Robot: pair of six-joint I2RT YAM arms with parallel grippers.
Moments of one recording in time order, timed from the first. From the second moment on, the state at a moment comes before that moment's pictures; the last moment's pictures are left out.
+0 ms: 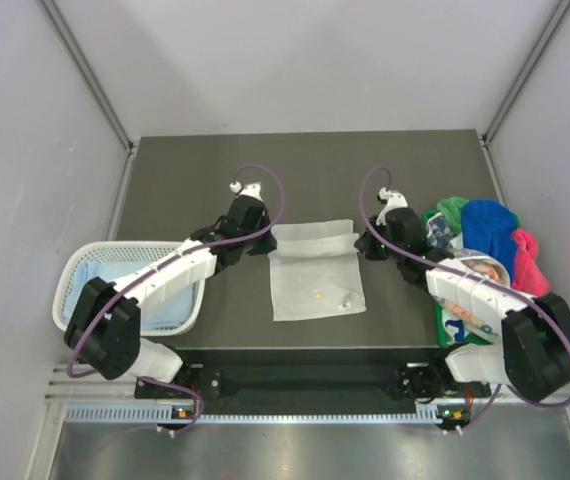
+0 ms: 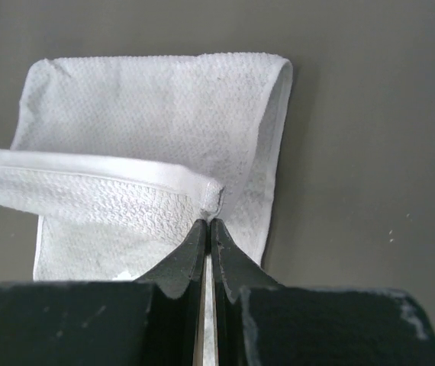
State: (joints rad) left arm -0.59 1.43 0.96 -0.25 -0.10 -0.60; right arm 0.46 1.28 0.66 0.03 -0.03 0.43
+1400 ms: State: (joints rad) left arm -0.73 1.29 0.71 -0.30 -0.09 -0.73; right arm 0.60 0.98 0.37 -0.04 0.03 0.52
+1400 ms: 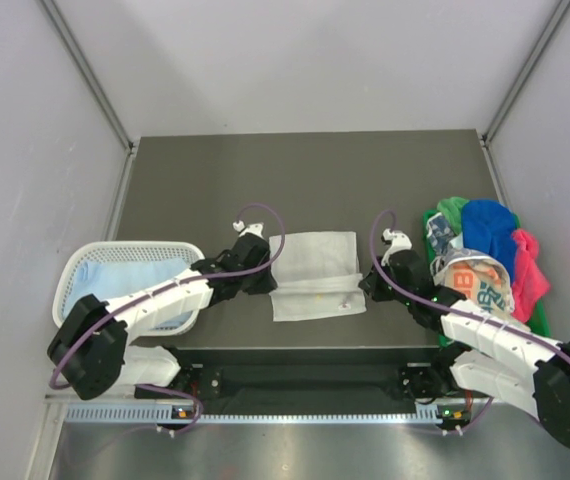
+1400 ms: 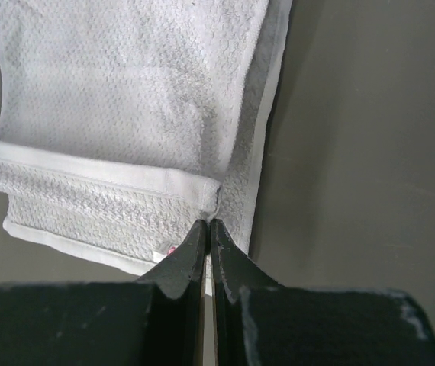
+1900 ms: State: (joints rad) left arm -0.75 1.25 0.67 -0.30 -0.06 -0.75; right arm 0.61 0.90 0.32 -0.07 0.03 0.54
